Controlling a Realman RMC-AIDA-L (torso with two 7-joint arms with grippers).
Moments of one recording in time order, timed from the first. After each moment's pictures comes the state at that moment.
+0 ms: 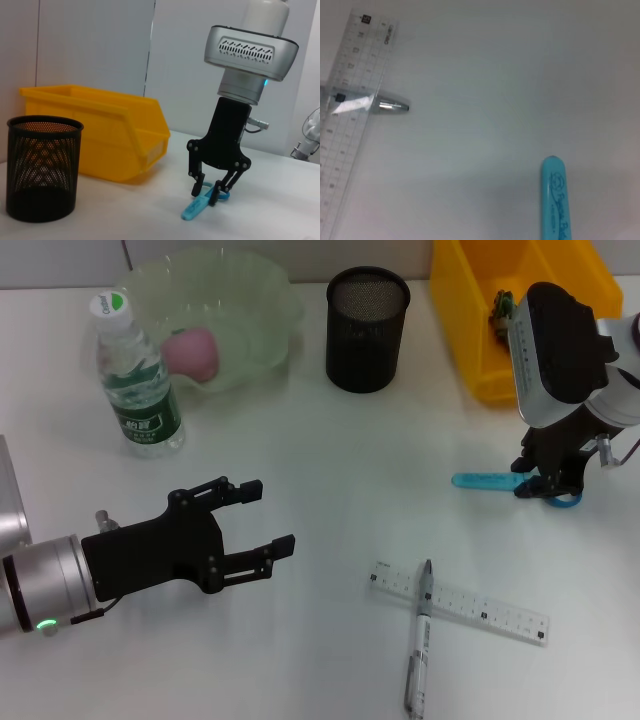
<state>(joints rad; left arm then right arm) -0.44 -2.07 0.74 0.28 1.83 1.49 -0.85 0.89 2.03 -1.19 -0.73 -2.77 -1.35 1.65</state>
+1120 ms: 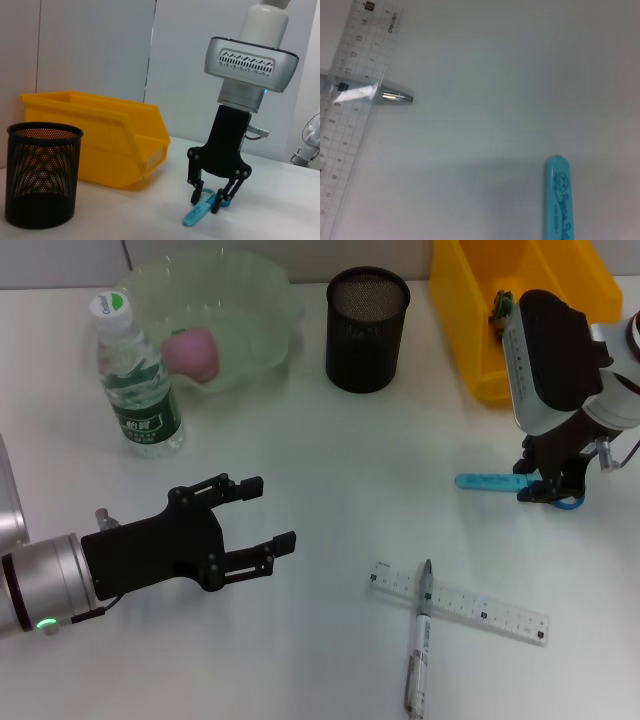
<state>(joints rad) -0.44 -2.07 0.74 0.28 1.82 1.50 -0.85 0.90 2.05 -1.20 -0.73 -2.81 -1.35 1.65</state>
